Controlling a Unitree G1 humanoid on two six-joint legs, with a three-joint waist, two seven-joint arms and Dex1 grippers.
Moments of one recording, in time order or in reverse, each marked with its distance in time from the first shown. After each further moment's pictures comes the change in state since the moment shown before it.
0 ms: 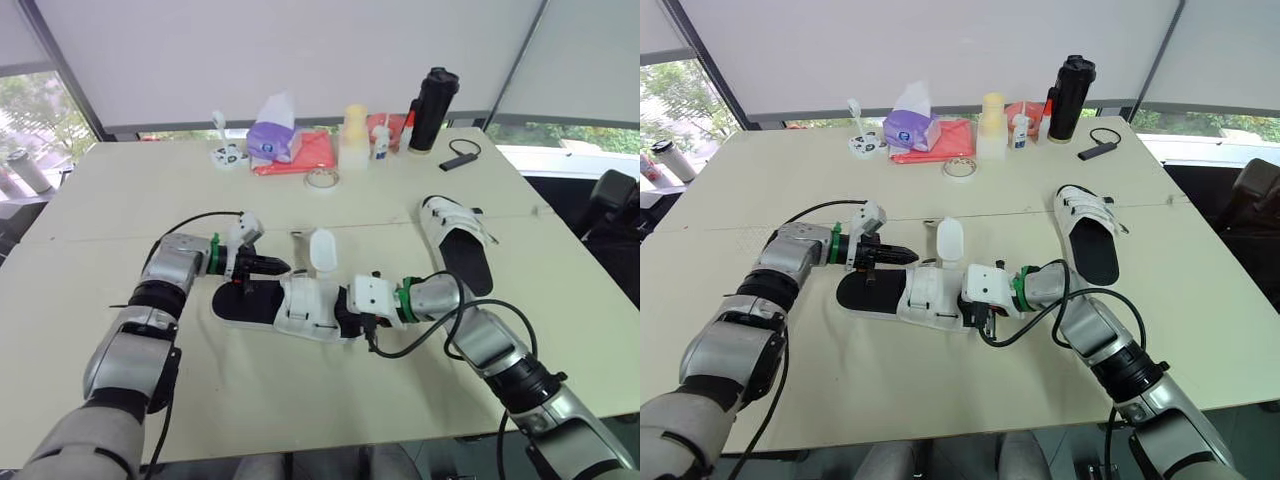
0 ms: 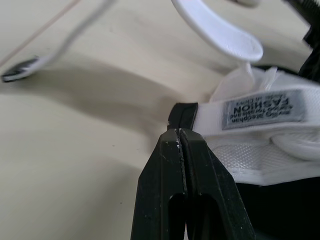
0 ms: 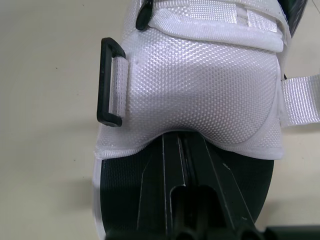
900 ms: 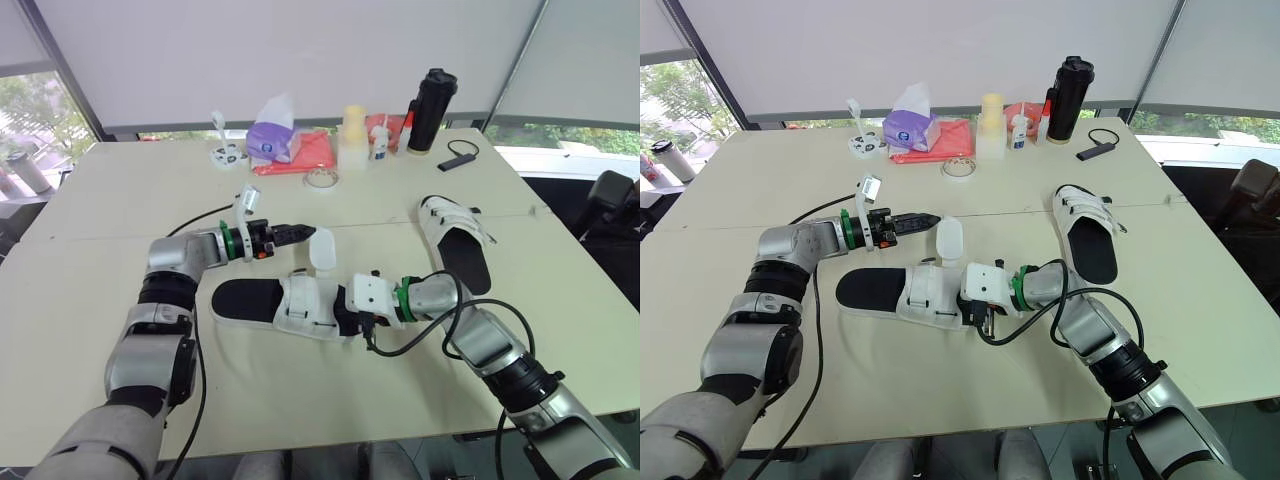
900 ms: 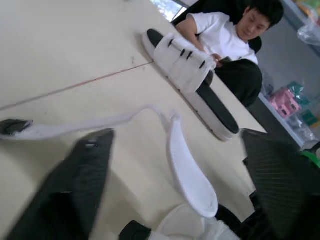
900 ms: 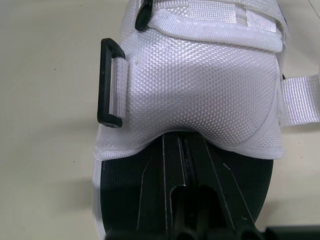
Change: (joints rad) left arm -0.069 -0.149 0.178 -0.071 -0.238 0.497 0.298; right arm -0.001 0.007 -0.001 0.010 -0.001 0.000 -0.009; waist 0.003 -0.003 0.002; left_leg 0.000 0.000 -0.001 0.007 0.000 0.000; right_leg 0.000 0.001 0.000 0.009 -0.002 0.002
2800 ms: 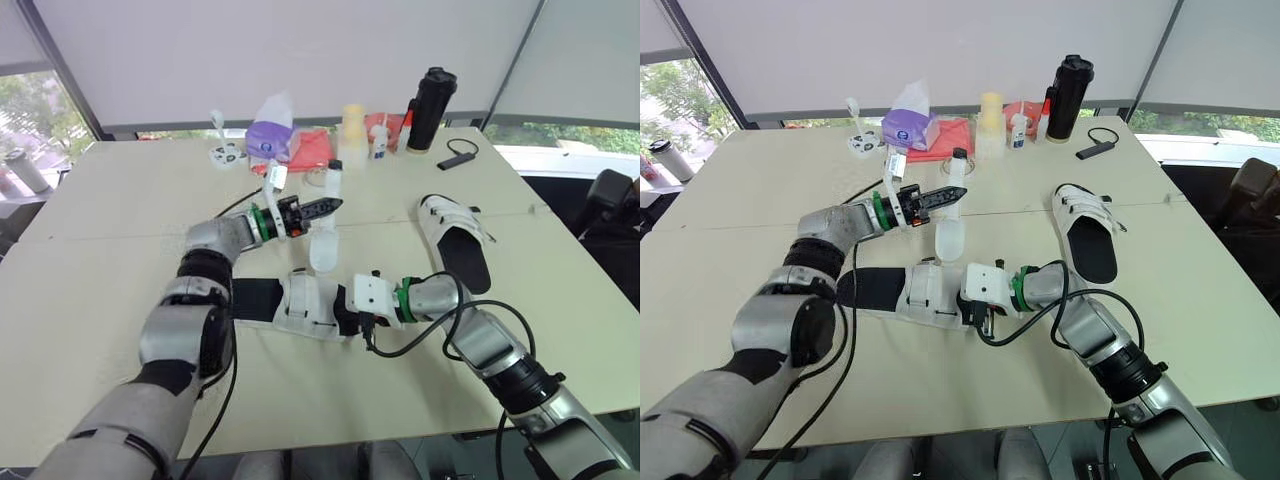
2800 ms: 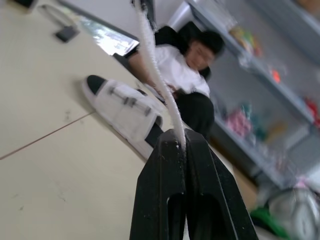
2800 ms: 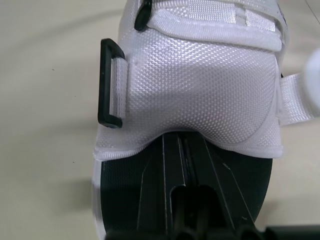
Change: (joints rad) left arm -0.046 -0.124 0.044 -0.030 -0.002 -0.170 -0.148; right arm 0.010 -0.002 -0.005 -0.014 0.000 0.003 -0.012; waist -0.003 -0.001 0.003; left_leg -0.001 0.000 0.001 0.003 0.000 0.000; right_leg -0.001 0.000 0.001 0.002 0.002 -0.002
